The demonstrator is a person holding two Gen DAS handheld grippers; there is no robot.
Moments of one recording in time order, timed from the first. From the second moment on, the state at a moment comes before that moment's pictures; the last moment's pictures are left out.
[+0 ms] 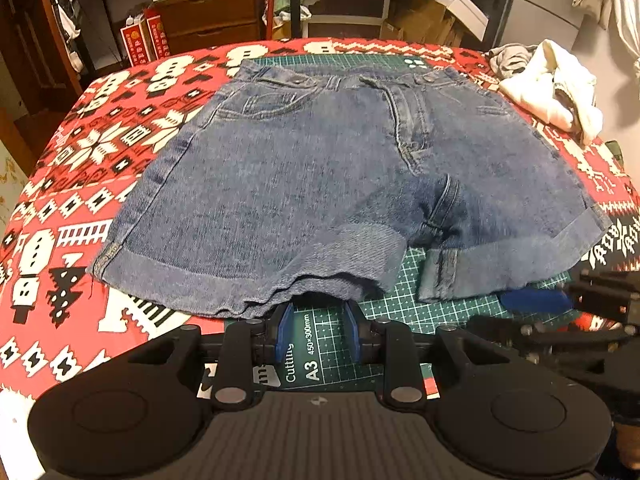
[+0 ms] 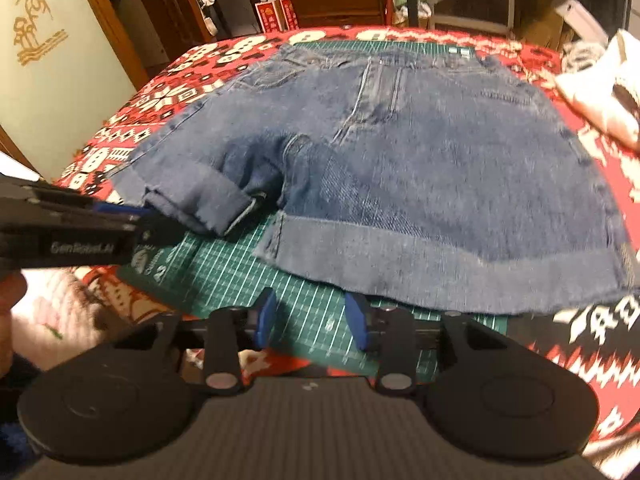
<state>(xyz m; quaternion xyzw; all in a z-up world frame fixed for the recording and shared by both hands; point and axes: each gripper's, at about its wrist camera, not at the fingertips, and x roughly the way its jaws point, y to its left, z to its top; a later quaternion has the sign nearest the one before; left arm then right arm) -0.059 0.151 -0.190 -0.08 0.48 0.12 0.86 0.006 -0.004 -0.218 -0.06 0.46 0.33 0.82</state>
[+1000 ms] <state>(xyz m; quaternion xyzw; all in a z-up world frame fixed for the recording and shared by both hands) -0.045 0.142 -0.190 -0.12 0.47 0.05 0.88 0.008 -0.015 -0.200 -0.03 0.41 0.33 0.85</state>
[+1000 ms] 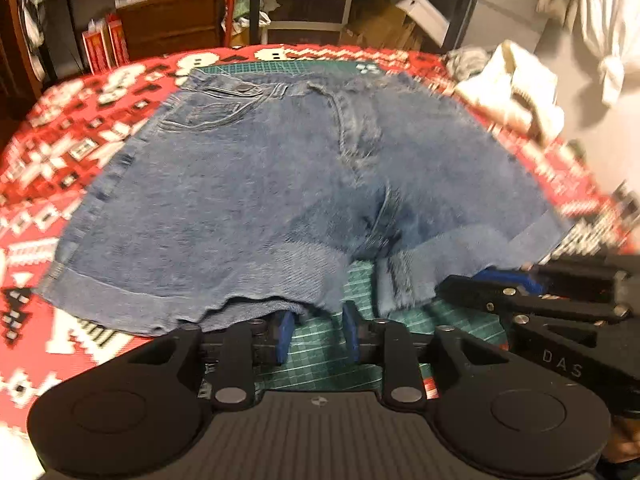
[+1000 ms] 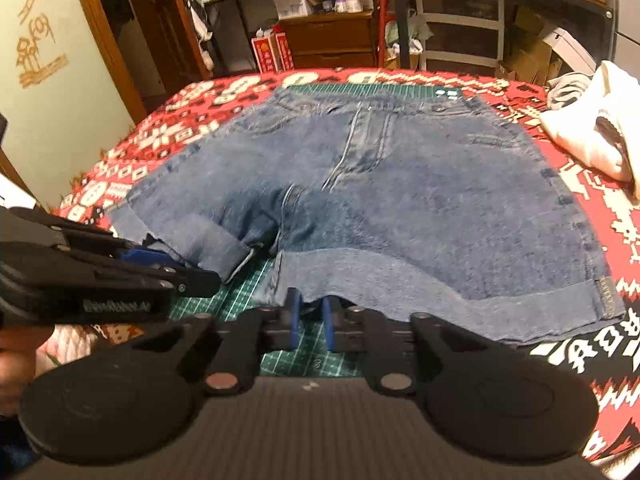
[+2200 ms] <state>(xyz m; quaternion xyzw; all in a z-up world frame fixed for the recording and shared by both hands) -0.061 0.121 -0.197 -0.09 0.51 -0.01 0.86 0.000 -0.026 -0.194 -0.03 0.45 0.38 0.81</state>
